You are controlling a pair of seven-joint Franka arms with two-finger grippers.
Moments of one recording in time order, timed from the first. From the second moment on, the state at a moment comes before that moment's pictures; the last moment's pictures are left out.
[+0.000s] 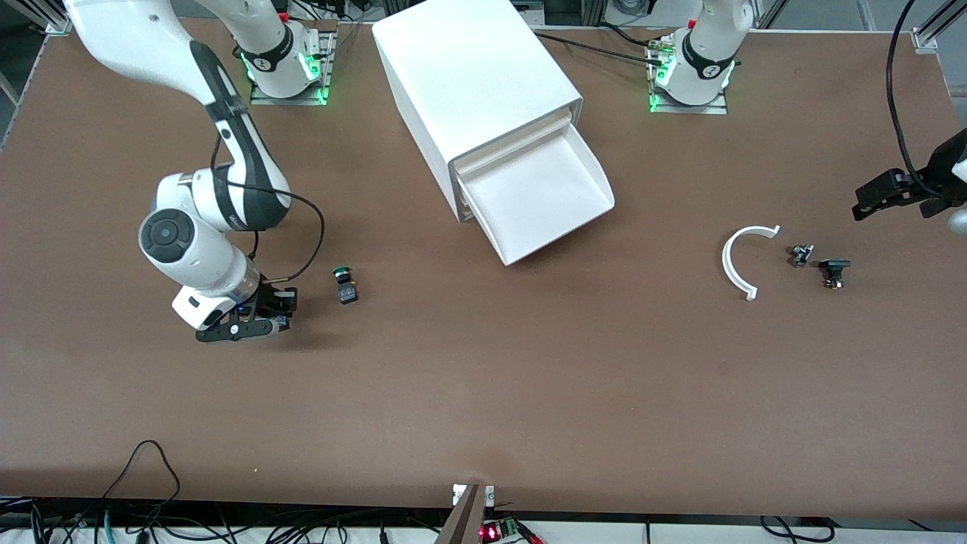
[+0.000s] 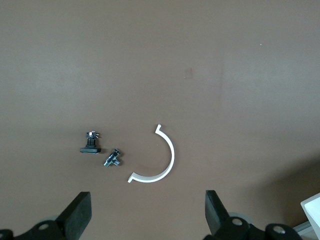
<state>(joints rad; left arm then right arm) 0.21 0.03 -0.14 -1.63 0.03 1.67 0.02 0.20 0.46 0.02 -1.75 -0.03 2.29 0.07</state>
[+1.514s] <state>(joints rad) 0.21 0.04 -0.14 -1.62 0.03 1.67 0.02 0.43 0.60 0.51 -1.19 -0.14 1.93 -0.53</state>
